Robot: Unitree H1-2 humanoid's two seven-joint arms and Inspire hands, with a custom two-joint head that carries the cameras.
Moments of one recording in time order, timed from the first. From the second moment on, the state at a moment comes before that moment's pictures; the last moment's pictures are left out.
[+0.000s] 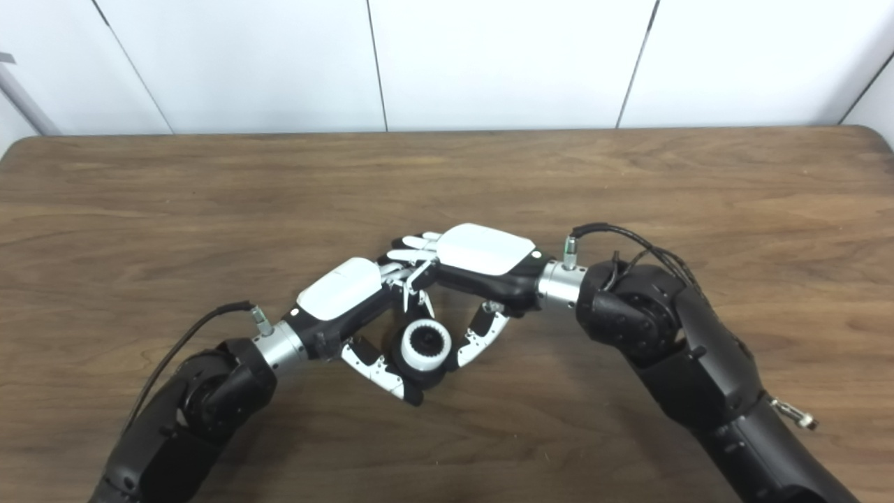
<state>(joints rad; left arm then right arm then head) -0.22 0.30 -0.37 -0.02 0.67 -0.31 -0.31 -0.44 -0.40 0.44 -0.15 -0.51 -0.23 0.64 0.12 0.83</state>
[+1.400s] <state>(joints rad) -0.24 0.35 -0.43 0.06 0.77 -0.36 -0.16 -0.38 -0.40 0.33 -0.18 -0.46 -0.19 0.58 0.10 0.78</state>
